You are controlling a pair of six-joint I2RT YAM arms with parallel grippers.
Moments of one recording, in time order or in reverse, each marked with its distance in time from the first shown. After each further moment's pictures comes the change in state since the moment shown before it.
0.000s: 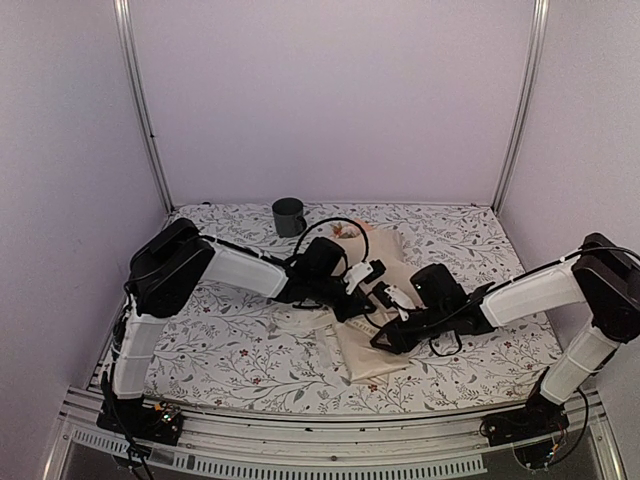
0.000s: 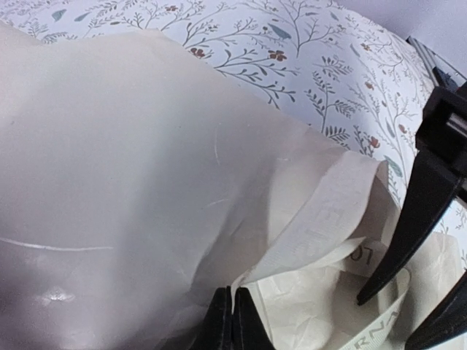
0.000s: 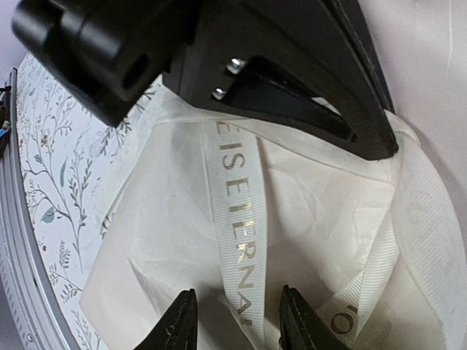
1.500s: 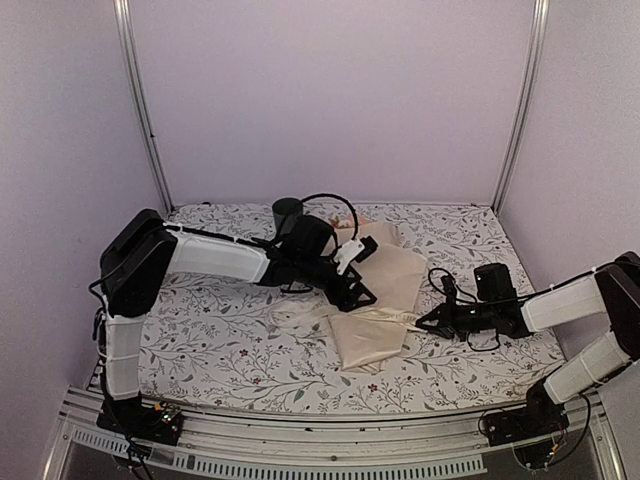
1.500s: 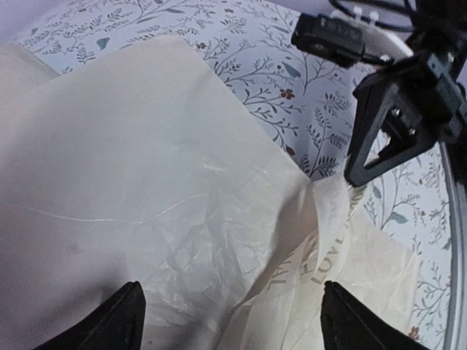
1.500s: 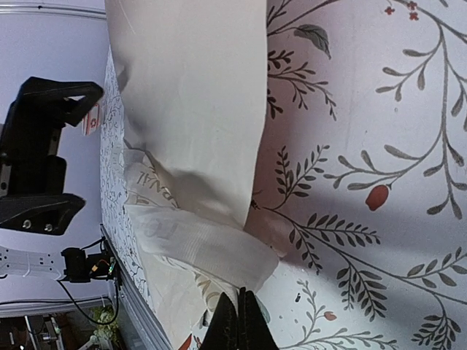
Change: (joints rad) left arm 0.015 -0.165 -0.039 -0.092 -0.052 -0.025; right arm -0.397 -0.175 -0.271 0.203 -0.294 0.562
